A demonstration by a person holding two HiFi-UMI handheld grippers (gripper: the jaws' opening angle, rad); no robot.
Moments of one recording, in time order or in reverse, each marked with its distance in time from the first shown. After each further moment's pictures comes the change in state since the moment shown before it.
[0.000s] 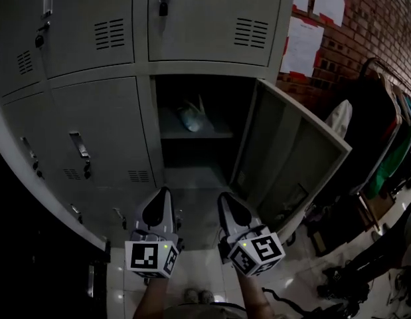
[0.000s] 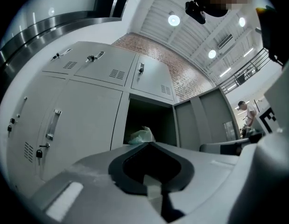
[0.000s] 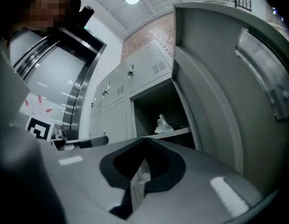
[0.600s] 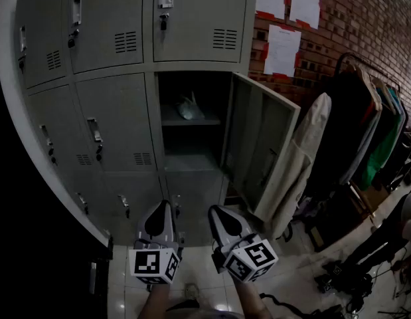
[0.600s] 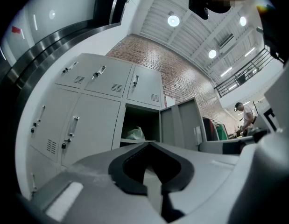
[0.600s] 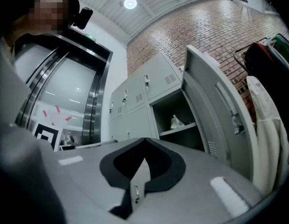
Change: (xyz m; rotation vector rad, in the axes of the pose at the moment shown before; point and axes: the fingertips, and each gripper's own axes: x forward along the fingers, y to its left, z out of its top) left arm -0.128 -0.063 0.003 -0.009 0.017 0.015; right arm -0.126 0.079 -0.004 0.058 -0.016 0.102
